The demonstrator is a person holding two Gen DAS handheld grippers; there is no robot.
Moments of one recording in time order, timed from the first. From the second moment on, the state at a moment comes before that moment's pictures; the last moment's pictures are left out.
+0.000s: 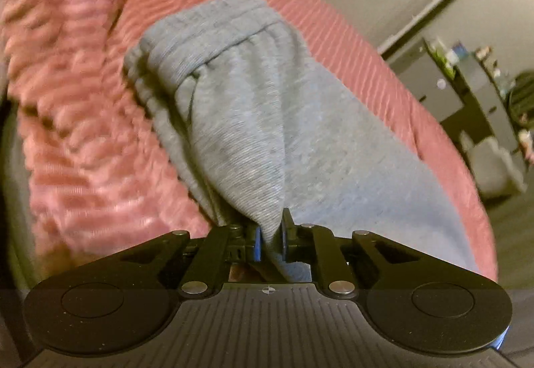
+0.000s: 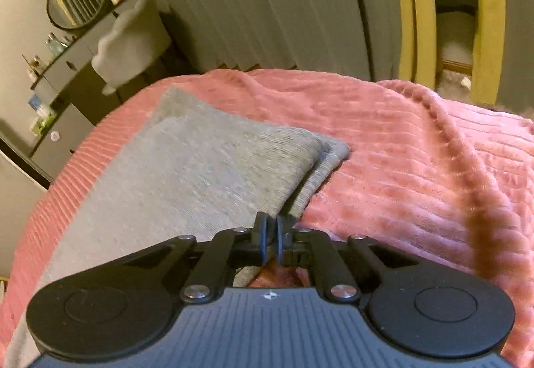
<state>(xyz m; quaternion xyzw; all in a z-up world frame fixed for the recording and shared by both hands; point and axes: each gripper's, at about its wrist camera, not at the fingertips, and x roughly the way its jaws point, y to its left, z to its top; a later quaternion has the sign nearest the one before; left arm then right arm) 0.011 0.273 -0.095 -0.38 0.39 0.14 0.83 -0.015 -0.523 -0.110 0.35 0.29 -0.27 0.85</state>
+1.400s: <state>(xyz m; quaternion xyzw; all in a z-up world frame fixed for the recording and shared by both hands) 0.013 0.265 -0.072 -0.30 0.39 0.10 0.87 0.011 -0.490 -0.078 0.37 0.27 -0.14 0.88</state>
